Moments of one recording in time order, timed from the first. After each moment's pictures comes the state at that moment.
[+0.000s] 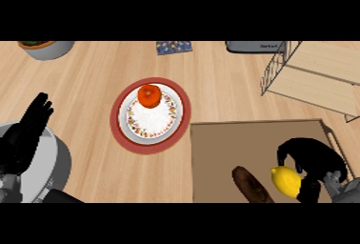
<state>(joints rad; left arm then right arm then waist) -0.04 0.51 -0.03 -1.45 0.31 0.12 0.03 -0.23 -0.78 0.59 -1.62 0.36 0.45 0.62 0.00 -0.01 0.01</state>
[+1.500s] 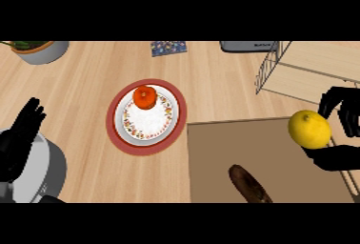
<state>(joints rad) 0.01 0.49 0.03 -1.48 0.28 0.09 0.03 -0.23 -0.68 0.12 -2.03 0.36 0.12 0.71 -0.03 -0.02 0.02</state>
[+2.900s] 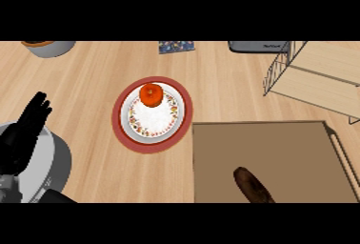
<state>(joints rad) -0.04 0.46 0.04 -1.46 0.24 0.05 0.04 -0.54 -1.06 -0.32 -1.98 0.04 0.29 0.93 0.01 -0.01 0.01</state>
